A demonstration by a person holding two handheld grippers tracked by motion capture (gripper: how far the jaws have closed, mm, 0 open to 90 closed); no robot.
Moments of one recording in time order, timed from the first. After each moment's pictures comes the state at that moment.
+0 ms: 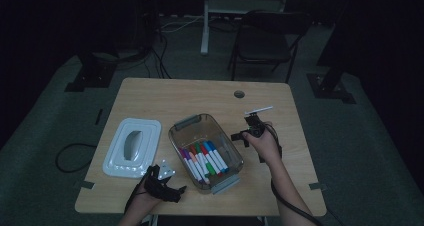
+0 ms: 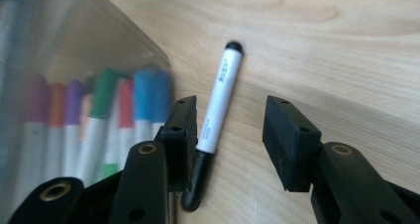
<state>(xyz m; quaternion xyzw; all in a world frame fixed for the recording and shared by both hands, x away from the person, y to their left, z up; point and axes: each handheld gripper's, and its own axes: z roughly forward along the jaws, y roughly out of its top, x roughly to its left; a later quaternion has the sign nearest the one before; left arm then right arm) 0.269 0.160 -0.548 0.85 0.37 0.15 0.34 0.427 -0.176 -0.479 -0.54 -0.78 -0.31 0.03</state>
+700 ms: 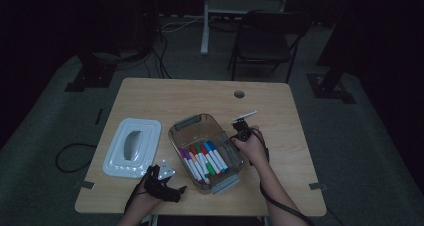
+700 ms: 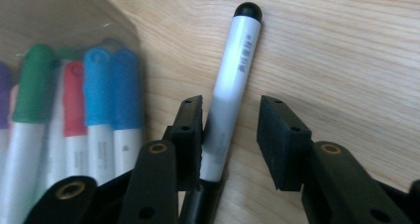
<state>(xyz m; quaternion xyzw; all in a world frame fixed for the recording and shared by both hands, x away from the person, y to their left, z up) 0.269 0.160 -0.548 0.85 0.37 0.15 0.33 0.436 -0.145 -0.514 -0.55 -0.80 -0.26 0.02</state>
